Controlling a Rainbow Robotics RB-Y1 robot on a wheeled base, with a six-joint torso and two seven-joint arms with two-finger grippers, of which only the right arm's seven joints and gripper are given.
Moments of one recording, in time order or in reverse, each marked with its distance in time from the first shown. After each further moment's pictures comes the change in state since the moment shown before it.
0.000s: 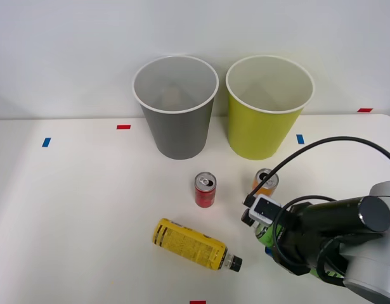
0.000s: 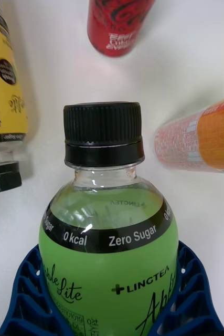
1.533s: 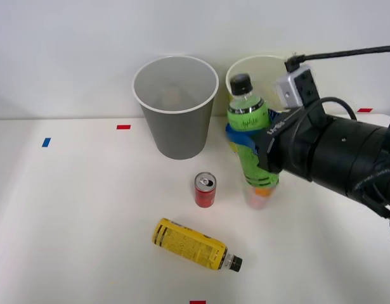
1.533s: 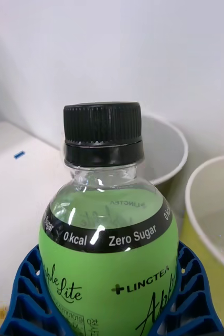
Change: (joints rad) arm 0.022 0.324 -0.470 0.007 -0.182 -0.482 0.034
